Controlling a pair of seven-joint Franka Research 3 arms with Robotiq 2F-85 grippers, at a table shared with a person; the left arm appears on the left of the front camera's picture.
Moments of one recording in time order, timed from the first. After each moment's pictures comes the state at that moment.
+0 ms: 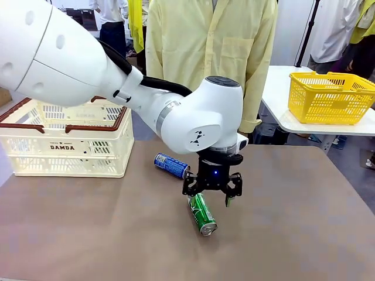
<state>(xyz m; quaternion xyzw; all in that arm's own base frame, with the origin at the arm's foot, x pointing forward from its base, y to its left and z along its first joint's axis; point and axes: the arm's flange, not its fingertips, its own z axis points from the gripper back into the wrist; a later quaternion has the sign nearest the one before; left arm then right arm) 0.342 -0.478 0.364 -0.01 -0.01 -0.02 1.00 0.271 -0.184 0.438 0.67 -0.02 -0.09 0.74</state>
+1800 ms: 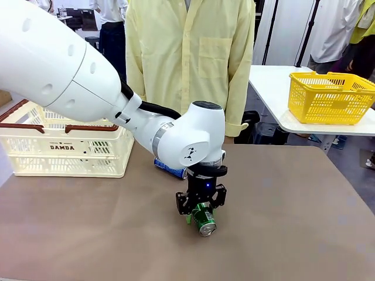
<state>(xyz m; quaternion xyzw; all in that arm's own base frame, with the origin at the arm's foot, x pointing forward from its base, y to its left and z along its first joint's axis) 0.369 -0.455 0.293 -0.01 0.04 0.14 0.99 0.271 -0.184 0.438 0.67 -0.02 -0.09 0.74</state>
